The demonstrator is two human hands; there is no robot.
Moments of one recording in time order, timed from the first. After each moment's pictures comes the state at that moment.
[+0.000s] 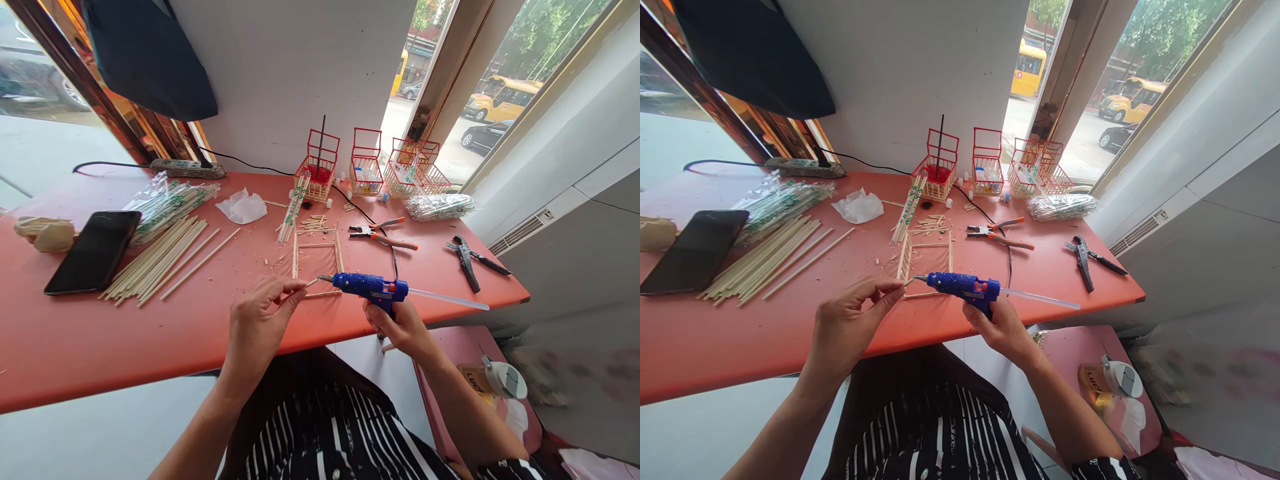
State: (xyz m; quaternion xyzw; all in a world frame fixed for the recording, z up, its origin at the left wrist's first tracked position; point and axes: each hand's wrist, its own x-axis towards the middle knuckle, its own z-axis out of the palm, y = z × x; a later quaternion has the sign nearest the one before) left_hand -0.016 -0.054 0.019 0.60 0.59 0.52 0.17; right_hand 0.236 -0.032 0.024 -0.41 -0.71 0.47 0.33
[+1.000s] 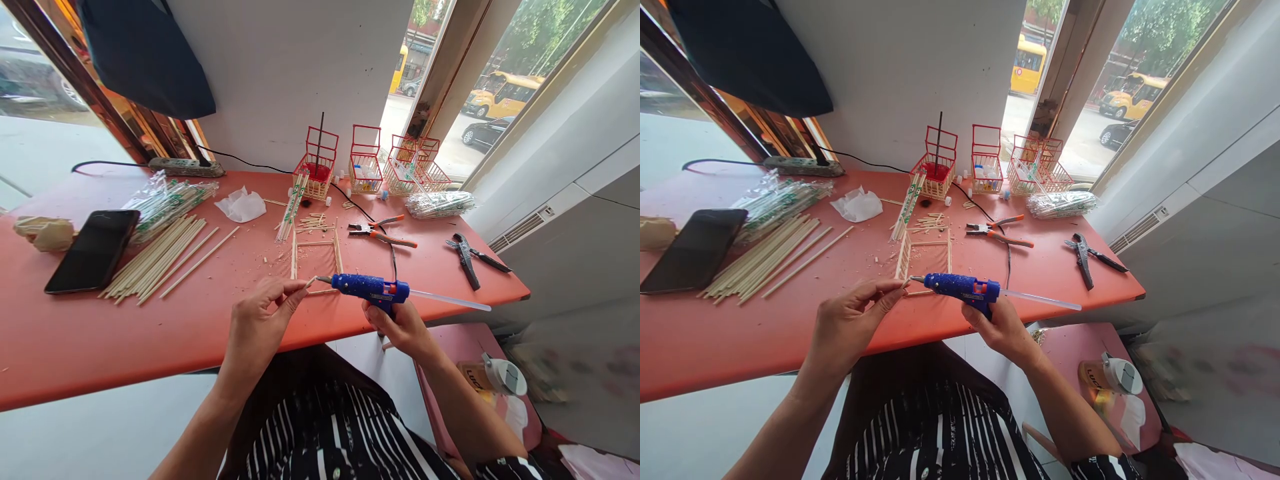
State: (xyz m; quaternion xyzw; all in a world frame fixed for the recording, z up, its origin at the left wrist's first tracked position) left_hand -0.016 -0.056 0.016 0.59 0.58 0.52 0.21; right_hand 0.237 -0.037 0.029 -0.41 -0.72 0.46 0.32
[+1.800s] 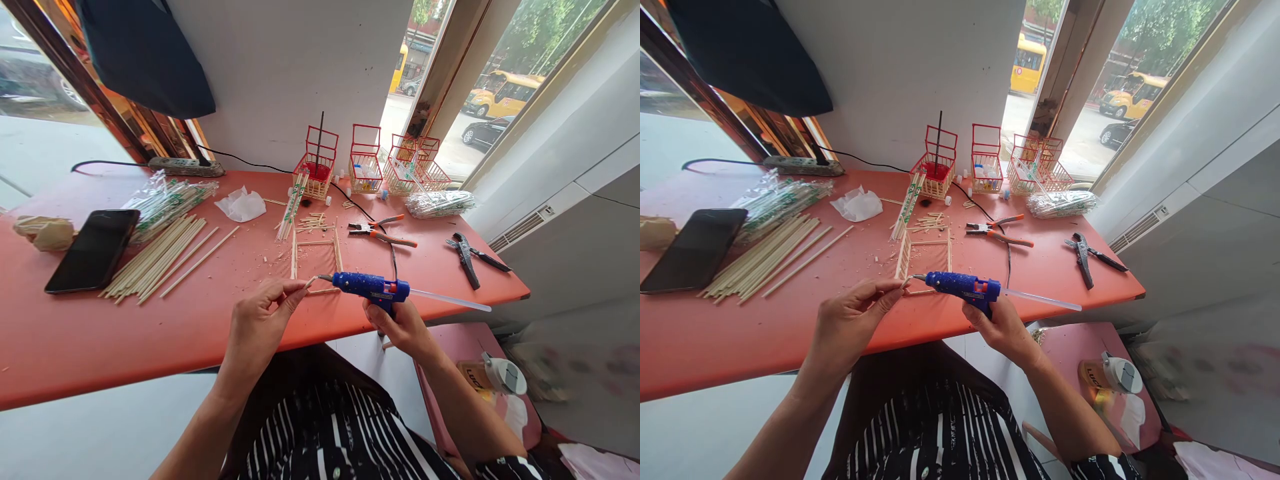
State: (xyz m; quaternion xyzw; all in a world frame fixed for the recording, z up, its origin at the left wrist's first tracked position) left_hand -0.014 -0.058 0.017 0.56 0.59 0.52 0.26; right_hand 0.236 -0.037 0.027 -0.41 -0.72 0.45 0.33
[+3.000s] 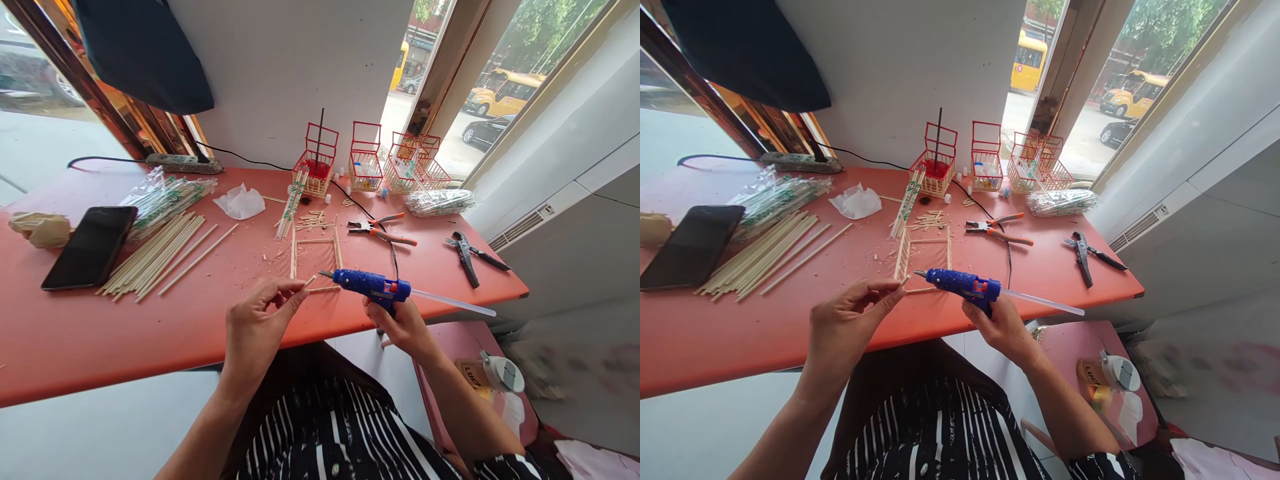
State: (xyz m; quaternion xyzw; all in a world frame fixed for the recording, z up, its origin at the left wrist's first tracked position) left_hand -0.008 -0.064 0.016 0.53 0.61 0.54 0.23; right_hand 0.236 -0.038 0.028 -0.43 -0.72 0.42 0.33
